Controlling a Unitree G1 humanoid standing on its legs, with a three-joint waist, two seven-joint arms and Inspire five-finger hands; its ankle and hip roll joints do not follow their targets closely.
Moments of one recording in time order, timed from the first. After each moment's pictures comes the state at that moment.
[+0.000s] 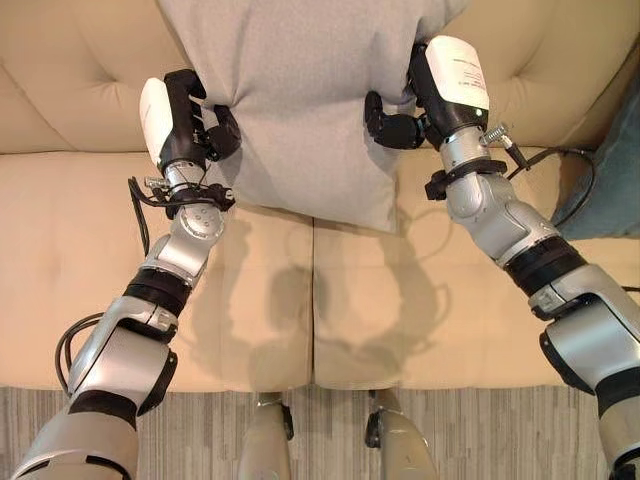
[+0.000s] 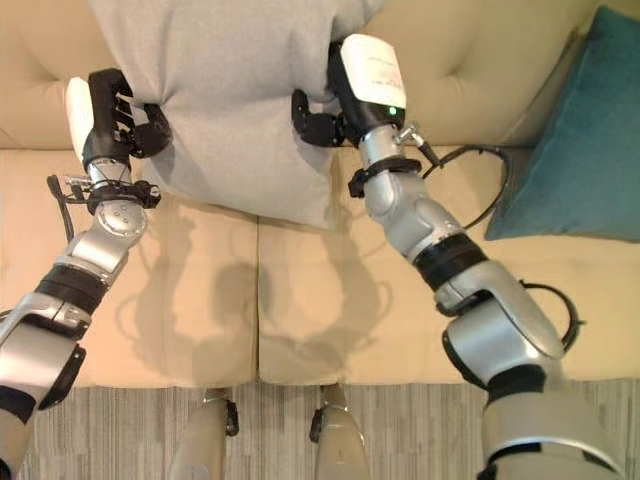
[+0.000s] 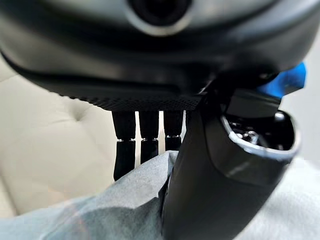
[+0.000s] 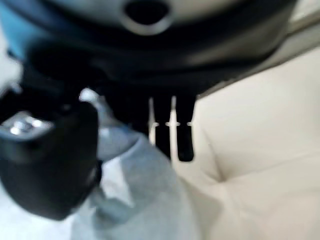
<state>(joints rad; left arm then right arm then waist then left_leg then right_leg) -1.02 0.52 -0.44 0.81 -0.08 -0.11 0.67 -1.23 -0.64 0.81 0.74 -0.26 -0.04 -0.49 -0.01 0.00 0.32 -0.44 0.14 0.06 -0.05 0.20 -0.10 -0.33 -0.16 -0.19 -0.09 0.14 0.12</state>
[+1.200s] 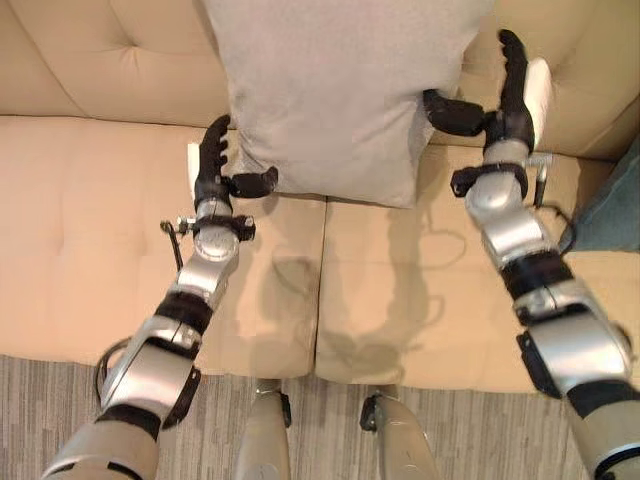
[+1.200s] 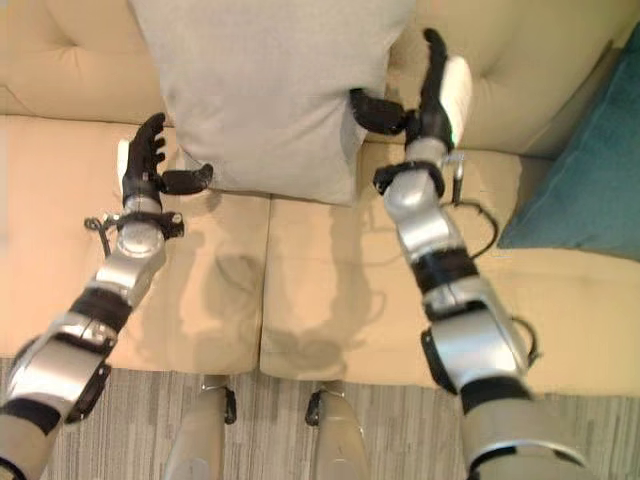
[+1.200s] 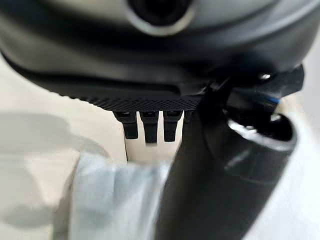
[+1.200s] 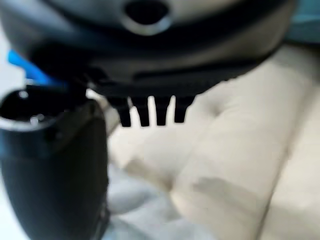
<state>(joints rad) -0.57 0.40 -0.19 0.53 -0.31 -0.14 0.49 -0.84 -0.43 0.09 0.54 0.06 0.03 -0.71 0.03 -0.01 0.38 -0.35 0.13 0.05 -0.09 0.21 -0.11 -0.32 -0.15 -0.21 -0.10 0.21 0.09</state>
